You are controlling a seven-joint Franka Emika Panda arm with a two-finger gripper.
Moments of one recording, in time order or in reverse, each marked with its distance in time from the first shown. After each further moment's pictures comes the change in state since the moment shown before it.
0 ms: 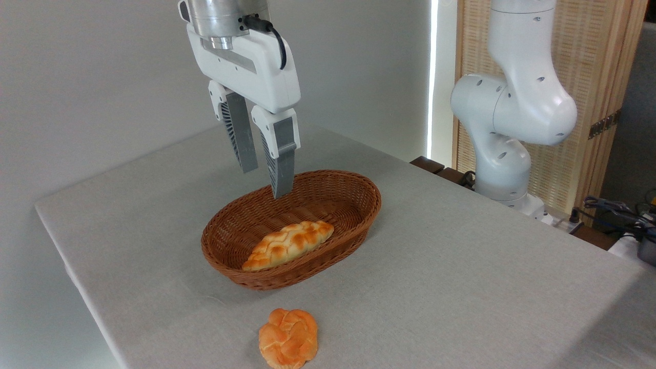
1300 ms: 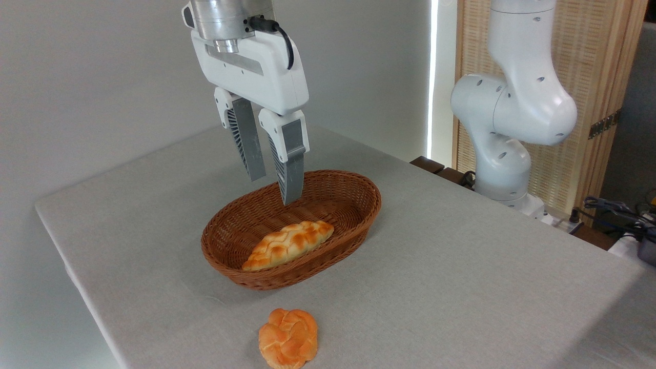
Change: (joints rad) arm -0.002 0.003 0.015 0.000 0.035 -0.002 0.000
